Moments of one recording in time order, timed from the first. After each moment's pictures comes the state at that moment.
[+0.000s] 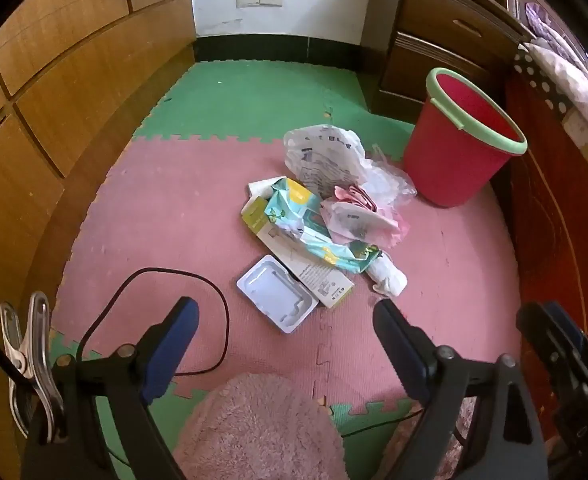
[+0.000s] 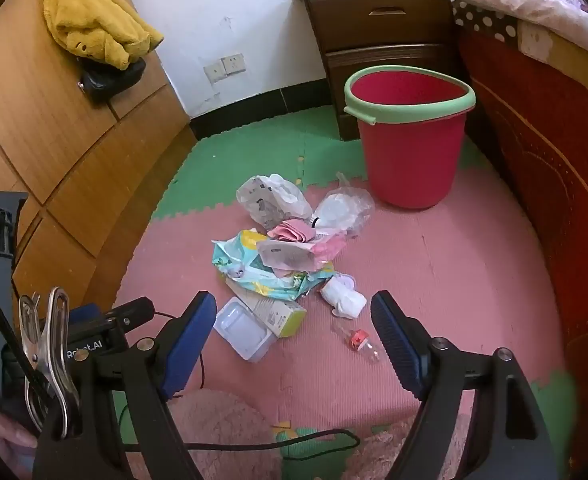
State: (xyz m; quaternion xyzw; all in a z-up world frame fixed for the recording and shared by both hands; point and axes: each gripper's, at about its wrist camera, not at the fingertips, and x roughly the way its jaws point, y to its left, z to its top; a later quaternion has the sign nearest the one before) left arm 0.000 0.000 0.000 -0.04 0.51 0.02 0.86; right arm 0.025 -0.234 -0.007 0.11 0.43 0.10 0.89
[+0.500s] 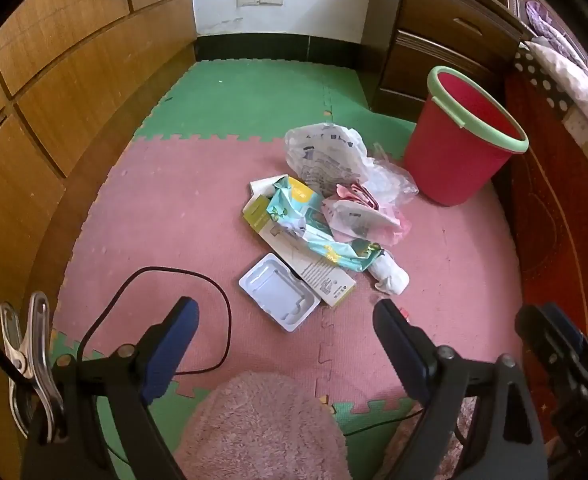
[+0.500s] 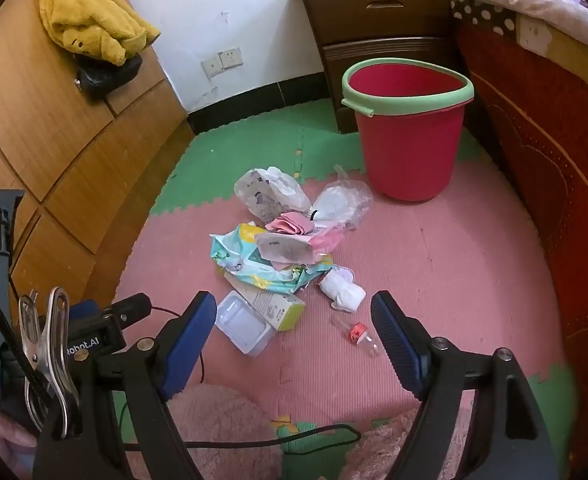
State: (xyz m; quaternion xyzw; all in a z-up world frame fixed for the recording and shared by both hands) left arm -0.002 -0.003 -0.004 -0.03 0.52 0.02 0.86; right arm 0.022 -0.236 -0.014 0.12 0.44 0.10 0.89
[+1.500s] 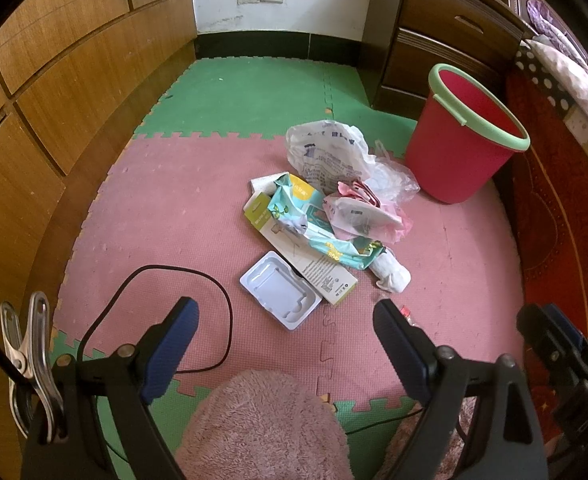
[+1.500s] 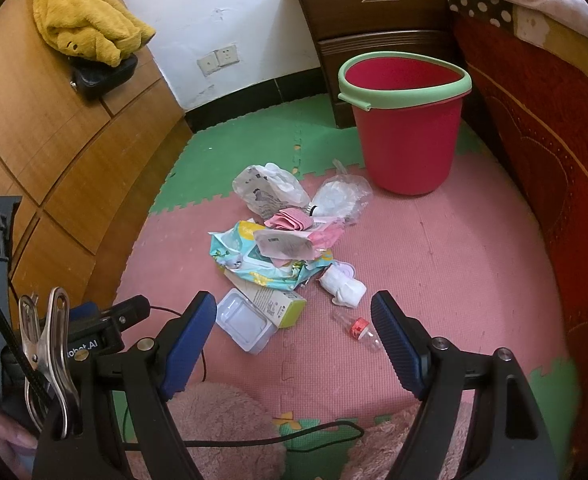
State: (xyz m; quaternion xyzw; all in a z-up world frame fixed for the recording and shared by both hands) left arm -0.003 0.000 -0.003 -0.03 0.52 0.02 0.86; right arm 0.021 -0.236 -0.020 0.12 0.44 0.10 0.88
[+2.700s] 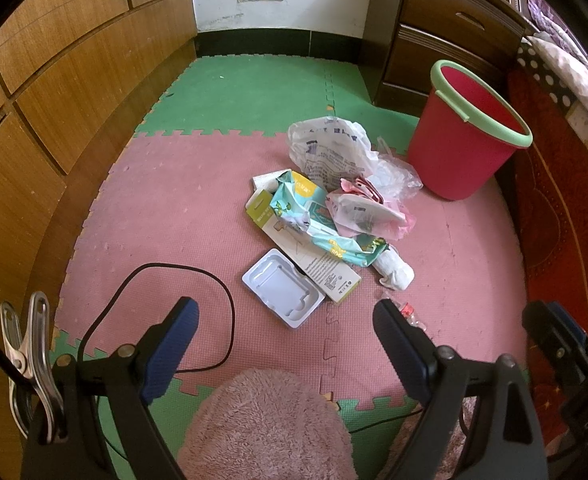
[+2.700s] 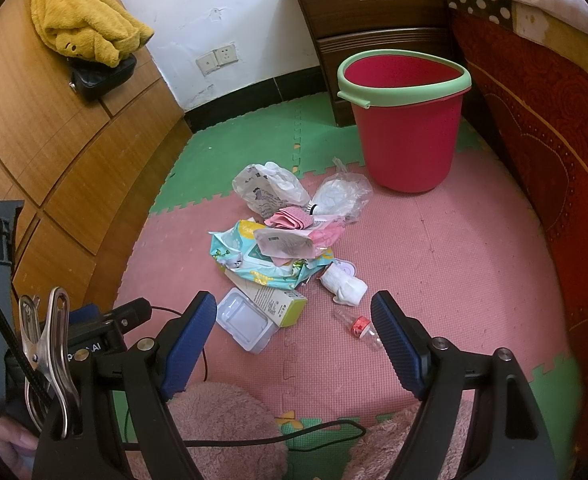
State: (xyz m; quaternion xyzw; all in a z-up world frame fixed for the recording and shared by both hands) left arm -0.004 0.001 -0.006 -0.03 0.52 0.02 0.85; right arm 0.024 -0.237 -0.018 0.12 0.45 0.10 0.88
